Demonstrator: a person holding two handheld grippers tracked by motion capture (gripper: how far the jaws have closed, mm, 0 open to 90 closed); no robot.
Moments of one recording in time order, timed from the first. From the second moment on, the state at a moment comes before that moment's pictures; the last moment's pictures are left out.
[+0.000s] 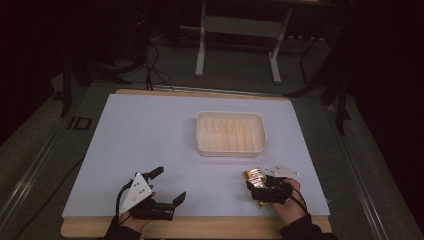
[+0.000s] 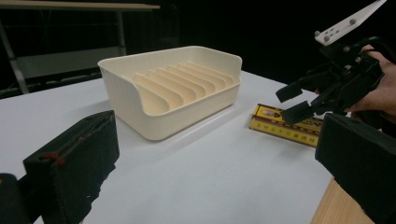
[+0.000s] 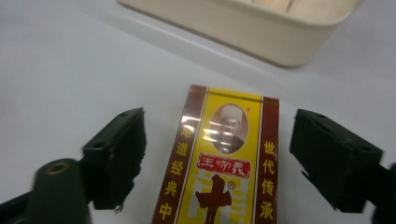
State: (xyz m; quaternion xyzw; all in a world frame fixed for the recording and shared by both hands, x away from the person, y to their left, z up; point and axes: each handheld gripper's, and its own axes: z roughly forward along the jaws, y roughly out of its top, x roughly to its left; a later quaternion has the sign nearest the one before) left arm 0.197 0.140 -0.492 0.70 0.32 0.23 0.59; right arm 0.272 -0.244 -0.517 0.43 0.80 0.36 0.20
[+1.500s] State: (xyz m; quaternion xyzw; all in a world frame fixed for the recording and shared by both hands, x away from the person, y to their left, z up) left arm 0.197 0.138 -0.492 0.71 0.33 0.22 0.58; right arm 0.273 -0.243 -0.509 0.48 0.79 0.33 0.19
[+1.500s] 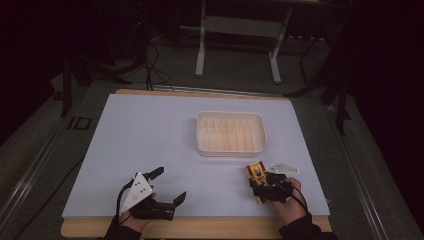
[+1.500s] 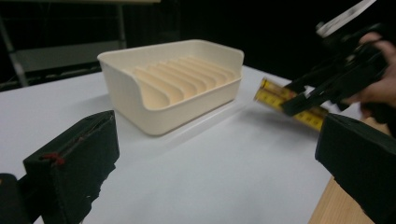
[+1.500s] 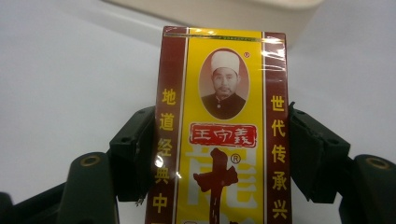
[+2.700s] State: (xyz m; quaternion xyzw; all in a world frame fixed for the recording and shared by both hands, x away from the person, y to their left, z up) left arm 0.220 0.058 -0.417 0.70 0.36 0.13 0.60; right arm 0.226 -0.198 -0.418 0.35 0.77 0.48 0.25
